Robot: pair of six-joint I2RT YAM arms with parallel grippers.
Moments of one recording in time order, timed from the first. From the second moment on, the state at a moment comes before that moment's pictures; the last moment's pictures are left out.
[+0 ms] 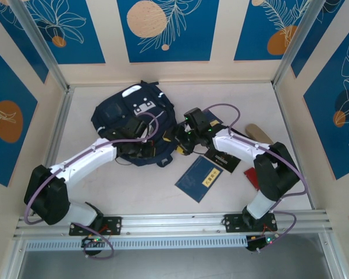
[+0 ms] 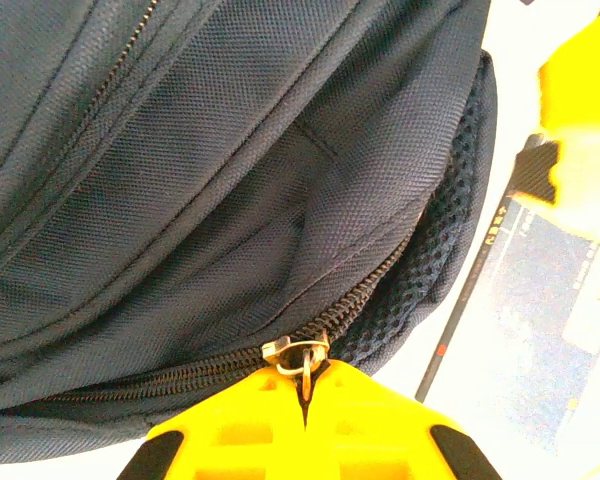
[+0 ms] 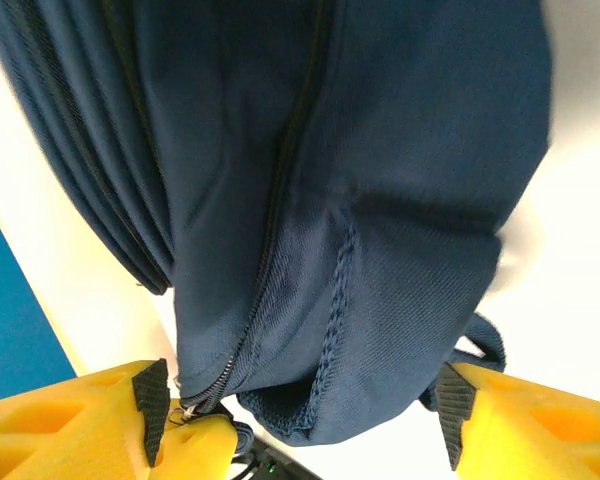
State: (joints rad) left arm -0.61 1.42 1.05 -0.70 0.17 -0.50; right arm 0.64 1.64 1.09 -0.31 -0.44 1.21
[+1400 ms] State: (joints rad) left arm -0.58 1.47 1.17 -0.96 0.09 -0.30; right arm 0.66 1.68 1.16 -0.53 -0.16 1.14
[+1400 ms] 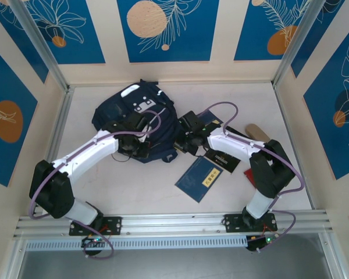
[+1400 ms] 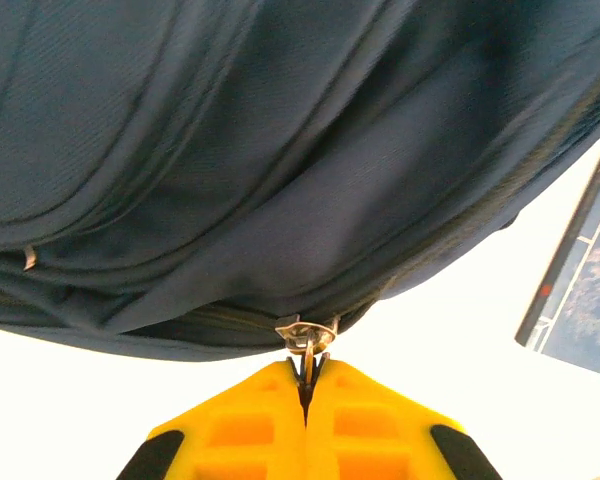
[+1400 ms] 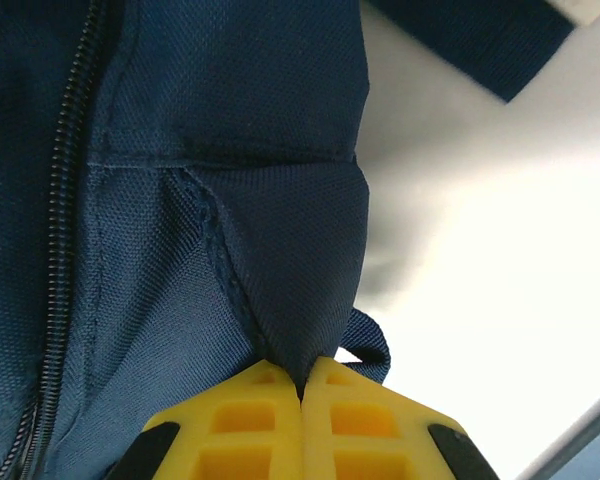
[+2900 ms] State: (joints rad) left arm -0.04 1.65 1.16 -0.96 -0.22 -0.36; right arm 0.72 1.73 1.08 -0.35 -0.24 1.12
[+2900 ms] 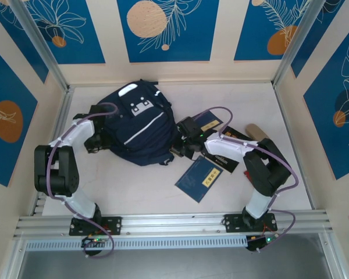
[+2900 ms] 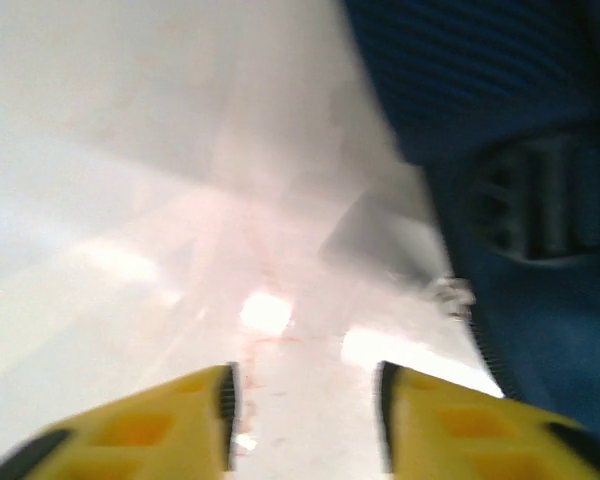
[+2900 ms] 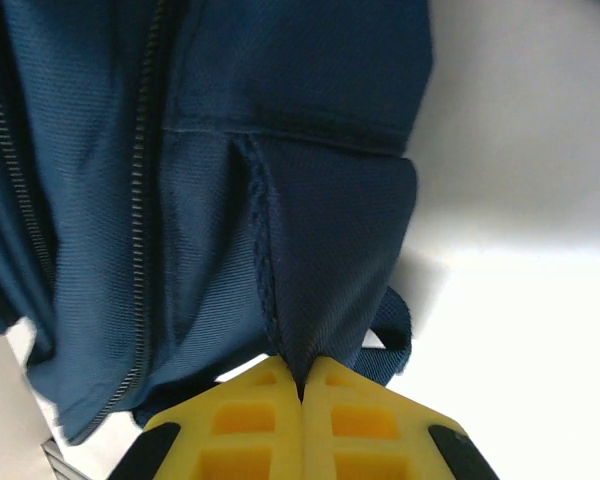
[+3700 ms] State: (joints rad) left arm -0.02 1.30 1.22 -0.98 0.11 -0.26; right arm 0.78 1.60 1.11 -0.76 0.11 1.17
